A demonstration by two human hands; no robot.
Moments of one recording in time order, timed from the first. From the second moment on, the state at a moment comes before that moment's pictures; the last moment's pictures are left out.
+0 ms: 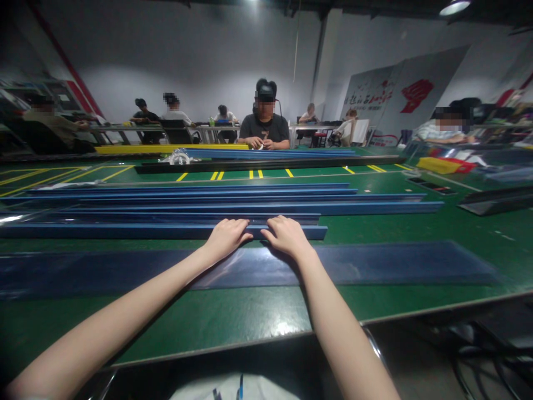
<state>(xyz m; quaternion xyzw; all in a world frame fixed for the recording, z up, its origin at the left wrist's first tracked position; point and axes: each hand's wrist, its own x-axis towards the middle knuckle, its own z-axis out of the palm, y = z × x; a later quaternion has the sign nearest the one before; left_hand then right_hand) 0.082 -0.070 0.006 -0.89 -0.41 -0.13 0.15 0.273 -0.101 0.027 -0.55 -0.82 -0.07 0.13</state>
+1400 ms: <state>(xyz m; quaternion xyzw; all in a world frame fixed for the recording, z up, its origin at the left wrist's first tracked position) 0.081 -0.070 0.013 -0.87 -0.45 -0.13 0.14 0.282 -0.097 0.022 -0.54 -0.81 -0.08 0.21</state>
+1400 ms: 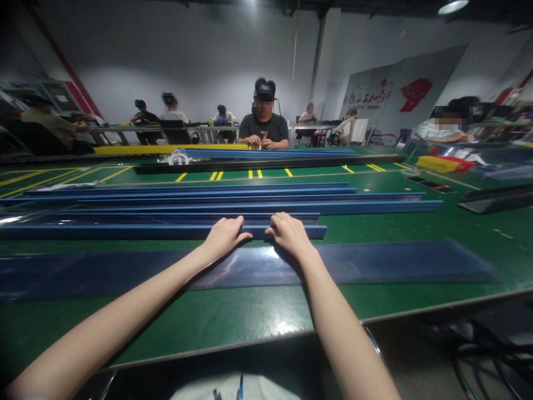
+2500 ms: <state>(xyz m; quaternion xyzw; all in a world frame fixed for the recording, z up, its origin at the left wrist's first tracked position) 0.079 -0.071 0.000 -0.87 -0.42 -0.18 0.18 0.327 -0.111 0.037 -0.65 -0.74 -0.08 0.15</state>
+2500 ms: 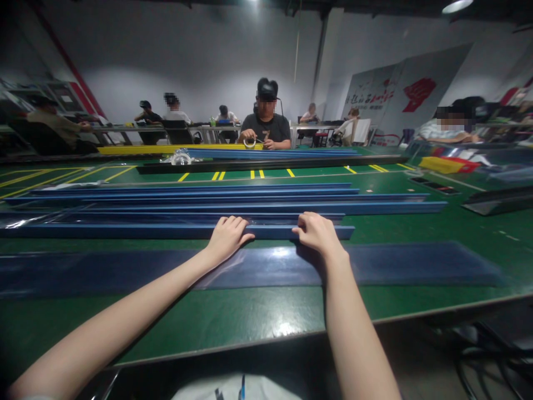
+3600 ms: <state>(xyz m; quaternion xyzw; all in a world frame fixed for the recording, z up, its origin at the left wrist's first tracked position) 0.078 -0.072 0.002 -0.87 -0.42 -0.20 0.18 0.309 -0.105 0.032 -0.60 -0.77 -0.08 0.19</state>
